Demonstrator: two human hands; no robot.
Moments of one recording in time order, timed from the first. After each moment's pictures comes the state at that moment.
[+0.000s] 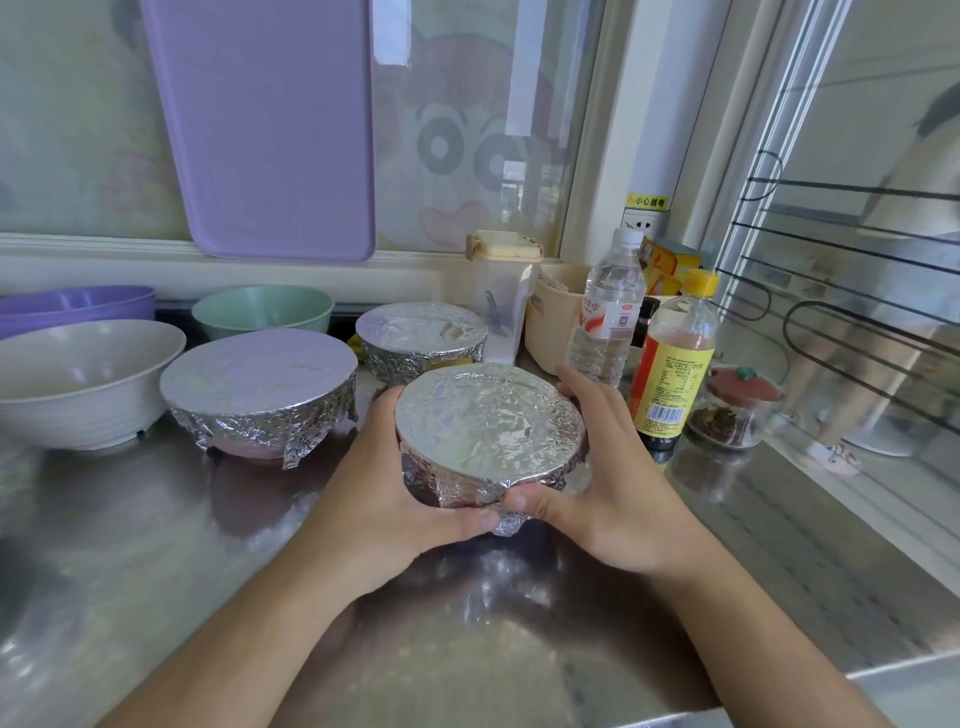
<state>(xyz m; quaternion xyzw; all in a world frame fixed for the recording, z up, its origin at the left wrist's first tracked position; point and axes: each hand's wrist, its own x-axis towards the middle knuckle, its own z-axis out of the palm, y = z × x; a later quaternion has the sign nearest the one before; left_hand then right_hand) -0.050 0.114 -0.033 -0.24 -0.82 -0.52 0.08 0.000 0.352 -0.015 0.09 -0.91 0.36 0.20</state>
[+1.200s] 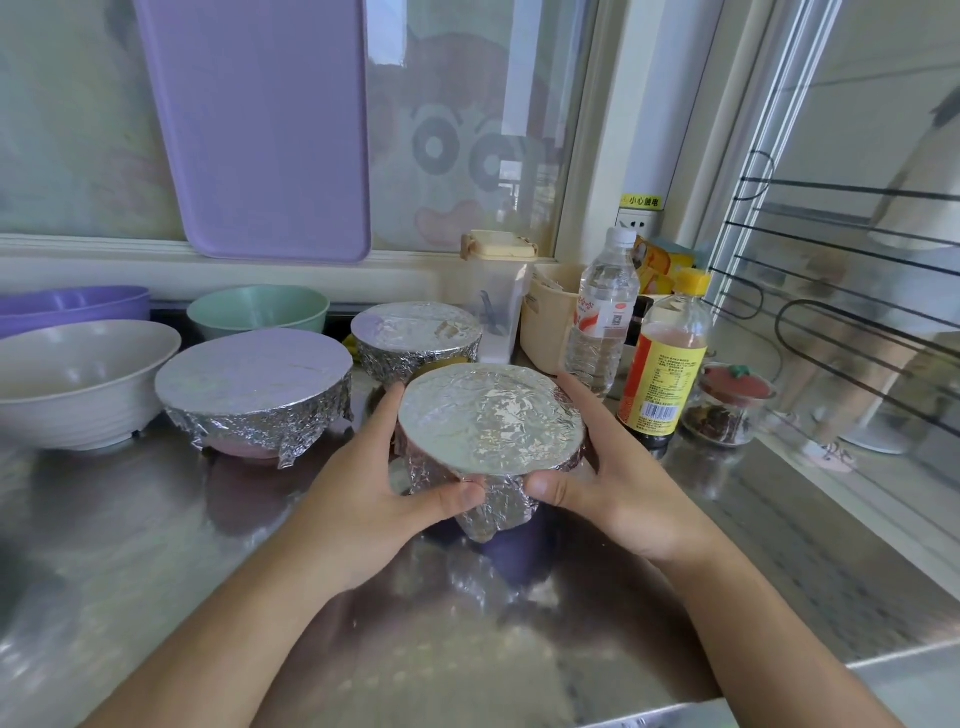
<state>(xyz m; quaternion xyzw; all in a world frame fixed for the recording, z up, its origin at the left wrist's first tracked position) -0.054 0.109 -0.030 -0.28 -0.77 -0.57 0.01 0.003 0.358 -0.012 0.11 -0.83 0.54 0.10</state>
